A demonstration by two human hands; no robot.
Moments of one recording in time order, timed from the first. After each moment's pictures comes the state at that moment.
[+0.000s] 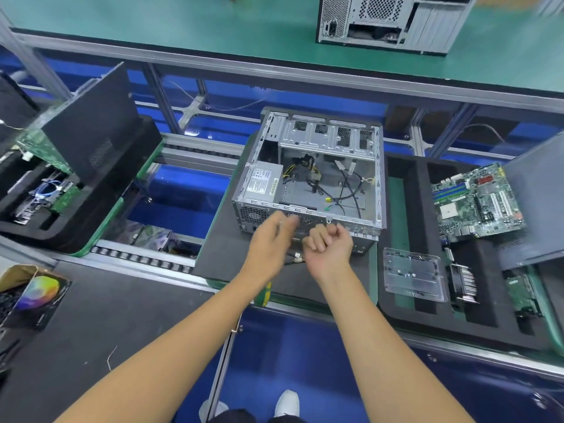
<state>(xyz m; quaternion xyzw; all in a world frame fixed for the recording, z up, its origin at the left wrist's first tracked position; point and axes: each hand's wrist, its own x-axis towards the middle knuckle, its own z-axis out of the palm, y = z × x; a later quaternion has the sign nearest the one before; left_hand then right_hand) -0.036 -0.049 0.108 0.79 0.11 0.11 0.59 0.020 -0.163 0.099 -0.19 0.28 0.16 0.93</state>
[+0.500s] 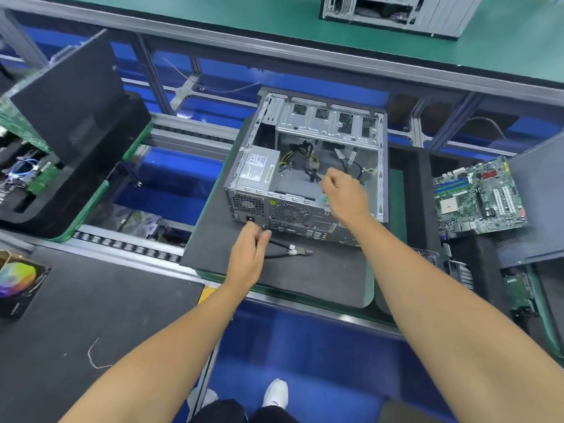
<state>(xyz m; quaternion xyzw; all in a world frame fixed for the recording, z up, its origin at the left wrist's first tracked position) -0.041 -0.015 -0.014 0.85 0.14 0.16 0.48 0.128 -0.195 0.089 -0.93 -0.14 0.02 0.34</state>
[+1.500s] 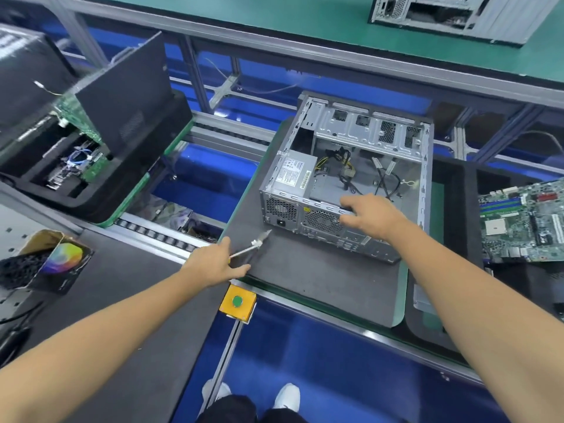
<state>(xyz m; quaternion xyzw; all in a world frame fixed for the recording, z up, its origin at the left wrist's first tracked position) -0.089 0.125 -0.016 0.97 0.16 -0.15 0.08 0.149 -0.198 0.085 -0.90 -0.41 0.15 0.08</state>
